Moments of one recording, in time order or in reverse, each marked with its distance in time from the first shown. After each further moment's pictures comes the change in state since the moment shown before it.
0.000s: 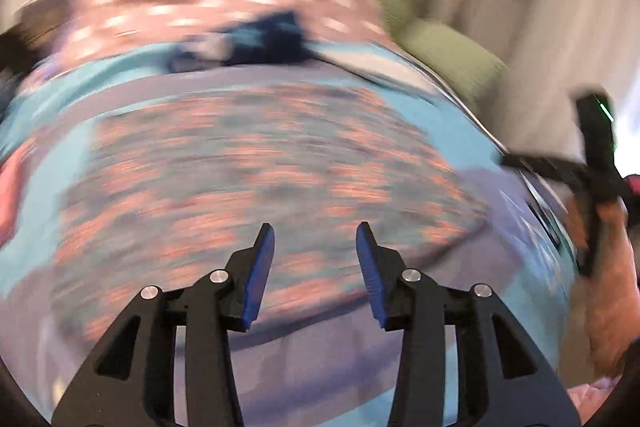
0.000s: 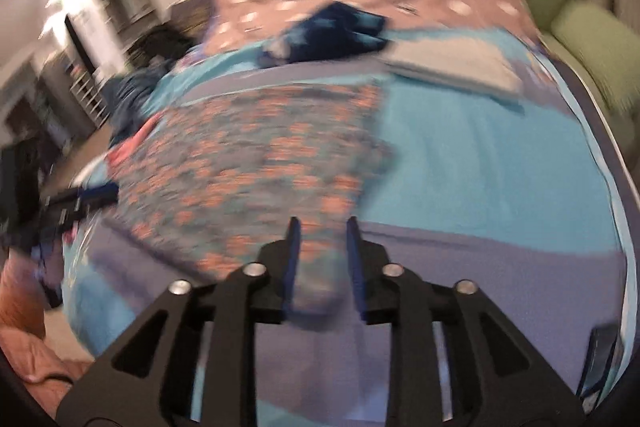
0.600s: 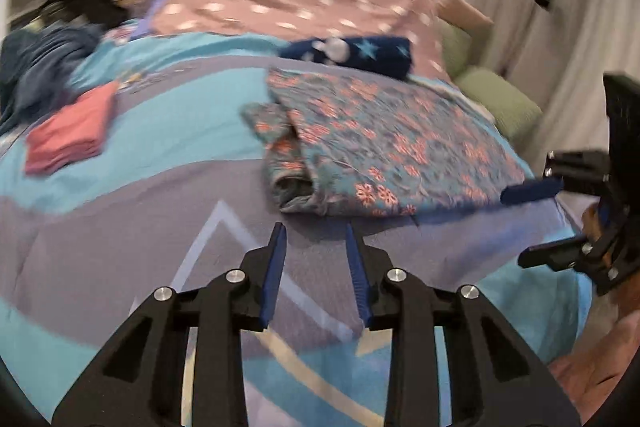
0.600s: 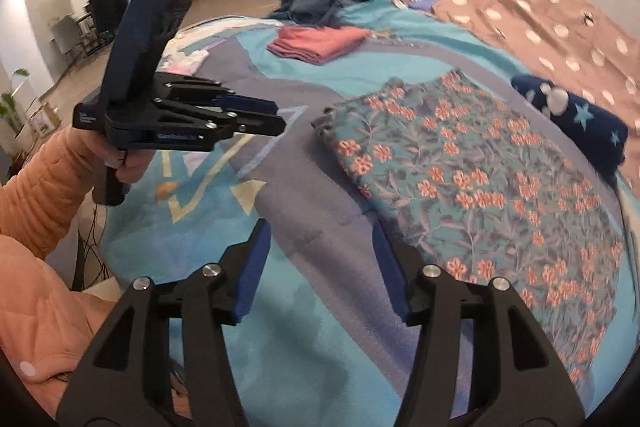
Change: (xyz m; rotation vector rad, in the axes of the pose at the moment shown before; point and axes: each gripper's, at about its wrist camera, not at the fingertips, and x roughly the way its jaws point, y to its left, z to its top) left arm -0.065 0.144 -0.083 -0.059 -0.071 0.015; right arm 0.075 0.278 -0.018 -0.545 0.180 0.230
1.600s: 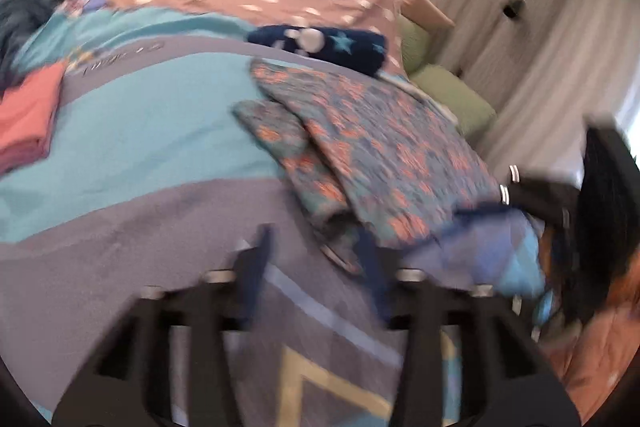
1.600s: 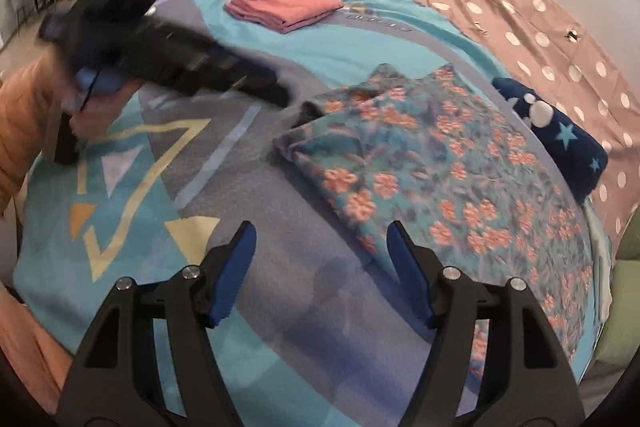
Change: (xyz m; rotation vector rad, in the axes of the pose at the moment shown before) left arm 0.038 0.076 0.019 -0.103 0.031 -0.257; right arm 0.093 0.036 0.035 -0.118 0.110 -0.207
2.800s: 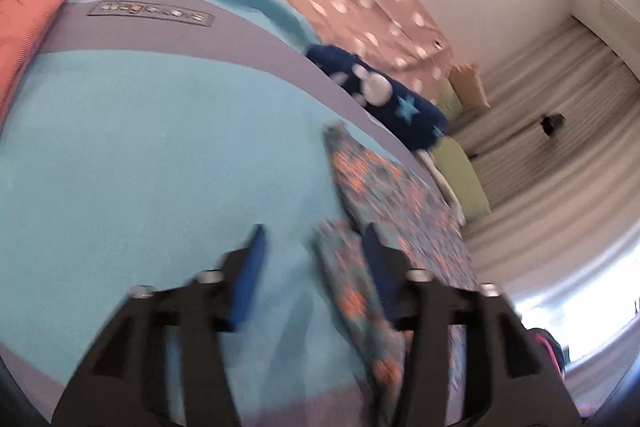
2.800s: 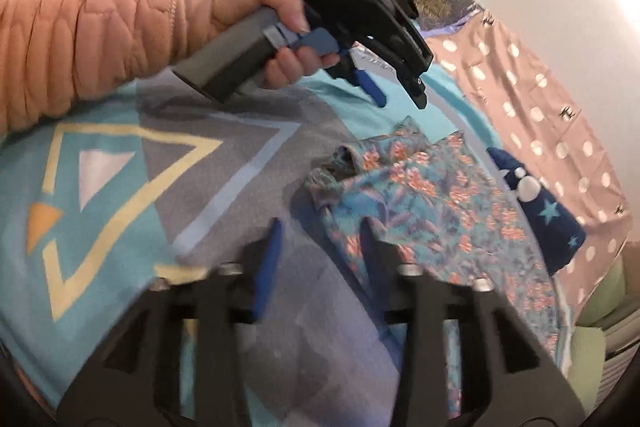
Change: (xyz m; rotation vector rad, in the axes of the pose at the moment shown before) left arm 0.078 0.093 0.093 -0.345 0.017 -0.130; right arm 0.018 0.023 0.003 -0.207 -0.140 -0.152
